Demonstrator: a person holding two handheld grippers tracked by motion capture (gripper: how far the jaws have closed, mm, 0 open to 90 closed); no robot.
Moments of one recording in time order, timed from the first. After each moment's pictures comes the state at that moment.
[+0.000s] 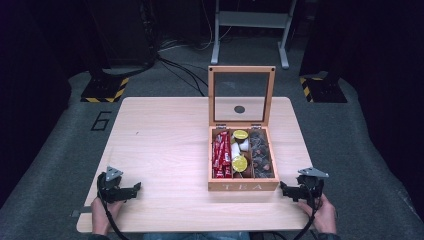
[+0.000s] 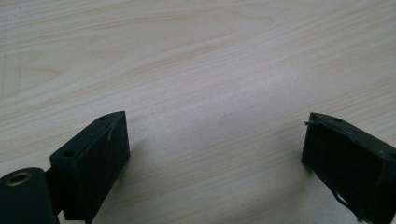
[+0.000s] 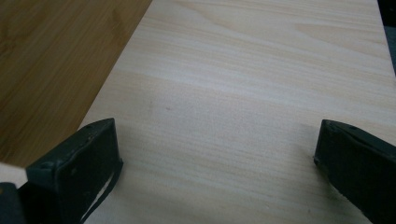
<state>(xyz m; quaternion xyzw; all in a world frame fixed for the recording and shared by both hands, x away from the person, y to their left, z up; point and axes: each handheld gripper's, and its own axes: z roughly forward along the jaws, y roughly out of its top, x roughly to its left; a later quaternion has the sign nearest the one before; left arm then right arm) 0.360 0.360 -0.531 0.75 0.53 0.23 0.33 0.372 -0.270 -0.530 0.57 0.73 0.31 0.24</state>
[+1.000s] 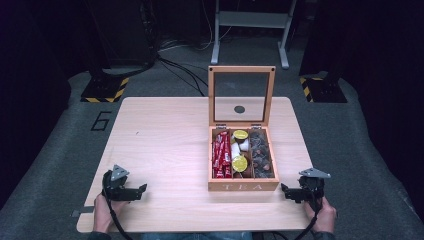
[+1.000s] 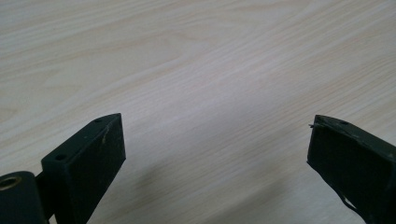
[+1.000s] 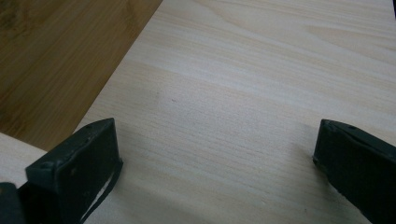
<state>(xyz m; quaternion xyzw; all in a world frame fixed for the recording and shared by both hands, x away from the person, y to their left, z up) 0.359 0.340 -0.516 0.78 0.49 0.22 0.34 0.370 -0.277 -0.530 0.53 0.75 0.32 0.23</state>
